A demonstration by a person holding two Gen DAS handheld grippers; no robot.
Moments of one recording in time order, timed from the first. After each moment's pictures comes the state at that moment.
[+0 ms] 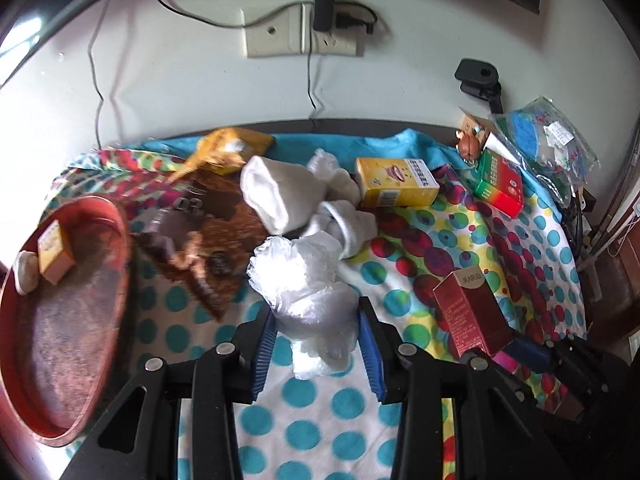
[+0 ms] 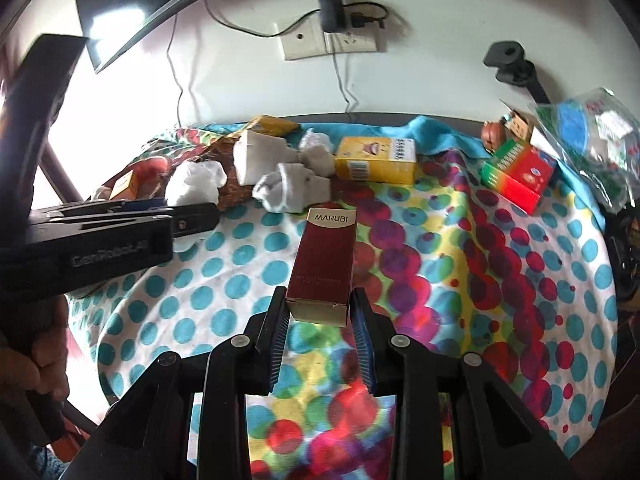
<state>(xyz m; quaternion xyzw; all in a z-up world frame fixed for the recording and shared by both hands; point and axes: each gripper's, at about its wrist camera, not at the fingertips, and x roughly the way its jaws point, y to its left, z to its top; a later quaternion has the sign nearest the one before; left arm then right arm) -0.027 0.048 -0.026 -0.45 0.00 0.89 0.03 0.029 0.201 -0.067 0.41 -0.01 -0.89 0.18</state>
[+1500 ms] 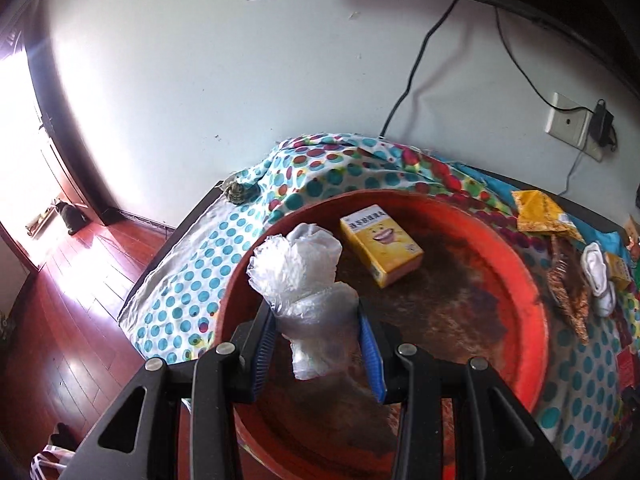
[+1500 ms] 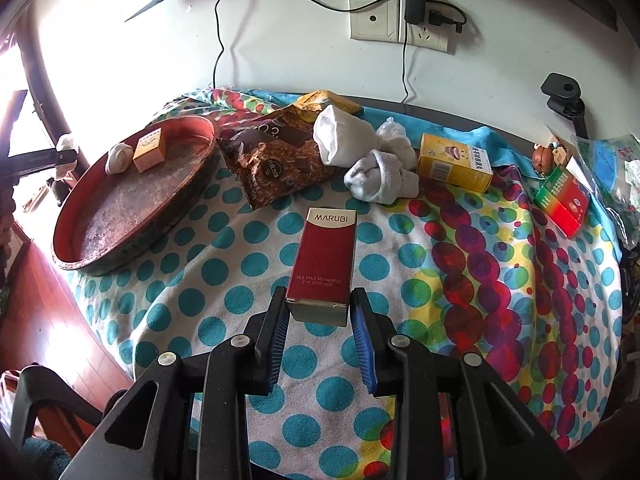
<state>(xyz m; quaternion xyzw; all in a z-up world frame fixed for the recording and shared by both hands) 0.033 -0.287 0.009 -0.41 -0.04 0.89 -0.20 0.043 0.111 -0.058 0.44 0.06 -0.88 0.19</state>
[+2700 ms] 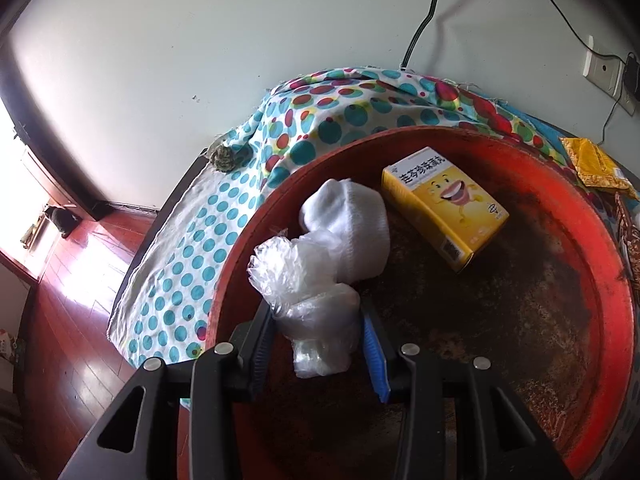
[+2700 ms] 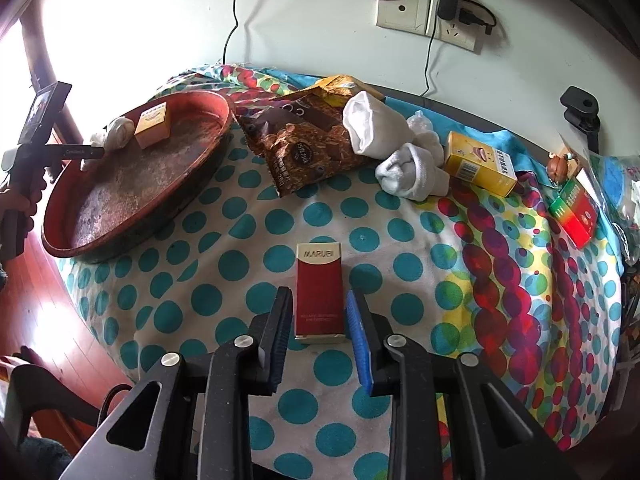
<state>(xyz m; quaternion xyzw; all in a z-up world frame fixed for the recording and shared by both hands) -0.020 -0.340 -0.066 -0.49 -0.01 0.85 -0.18 0.043 0.074 -0.067 0.46 0.09 -0.87 0.18</state>
